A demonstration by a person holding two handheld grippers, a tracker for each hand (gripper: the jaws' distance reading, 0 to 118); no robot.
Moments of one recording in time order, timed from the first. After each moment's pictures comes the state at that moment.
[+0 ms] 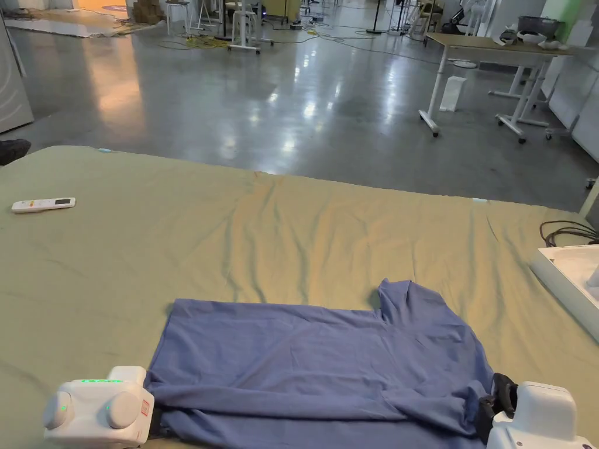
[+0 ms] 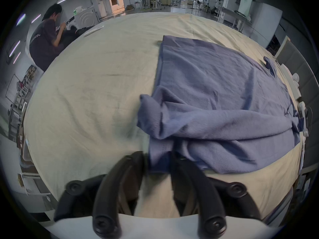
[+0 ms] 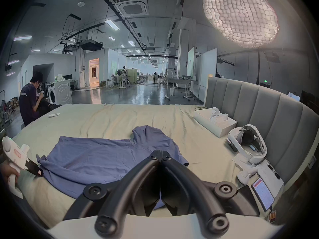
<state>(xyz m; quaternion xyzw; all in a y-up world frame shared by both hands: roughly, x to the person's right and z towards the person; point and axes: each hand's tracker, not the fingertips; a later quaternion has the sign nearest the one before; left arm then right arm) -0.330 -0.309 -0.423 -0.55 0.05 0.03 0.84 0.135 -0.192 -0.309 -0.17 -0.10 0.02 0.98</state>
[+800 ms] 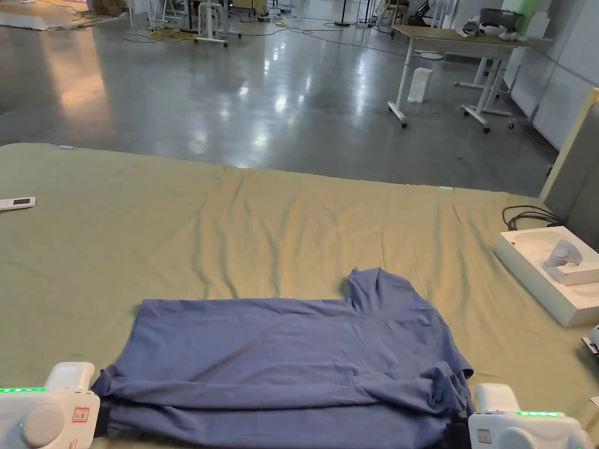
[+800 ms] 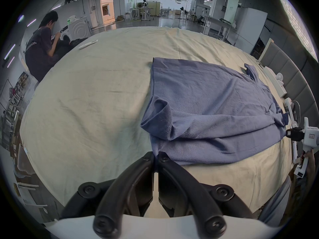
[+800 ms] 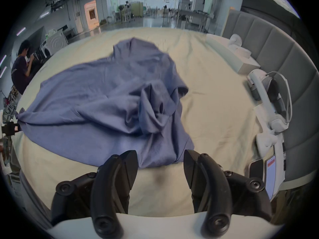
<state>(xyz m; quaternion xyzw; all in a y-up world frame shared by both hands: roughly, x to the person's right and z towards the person) -0.353 -0.274 -0.393 -0.50 0.00 0.04 0.86 0.227 -0.289 -0.385 -0.51 -0.05 0.02 0.86</state>
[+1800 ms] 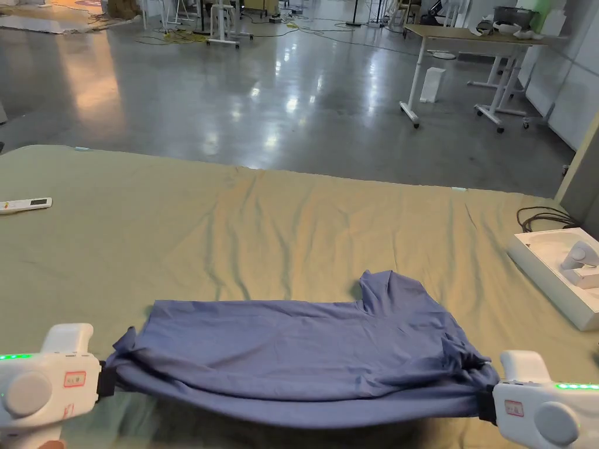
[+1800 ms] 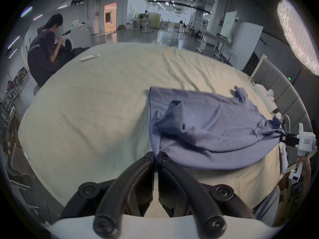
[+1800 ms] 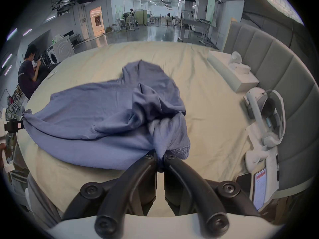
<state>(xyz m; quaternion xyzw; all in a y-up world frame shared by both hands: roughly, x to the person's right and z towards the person) -0.364 -0.208 -0.398 -0.43 -0.02 0.08 0.90 0.221 -0.206 -0.382 -0.44 -0.03 0.02 0.90</state>
